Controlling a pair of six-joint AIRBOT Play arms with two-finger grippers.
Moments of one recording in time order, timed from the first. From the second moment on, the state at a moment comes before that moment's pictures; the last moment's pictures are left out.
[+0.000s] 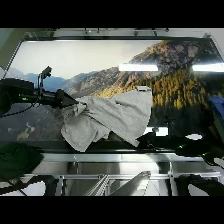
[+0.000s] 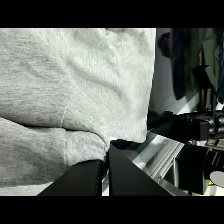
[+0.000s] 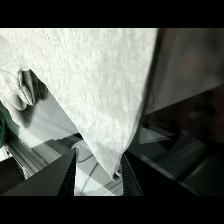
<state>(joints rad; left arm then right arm) 0.15 -1.41 1.03 -2.57 1.36 2.15 0.08 -1.19 0.18 -0.13 0.87 0.79</state>
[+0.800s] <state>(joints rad) 0.15 -1.25 1.15 -2.66 1.59 2.14 0.10 -0.85 0.39 0.02 0.96 0.82</state>
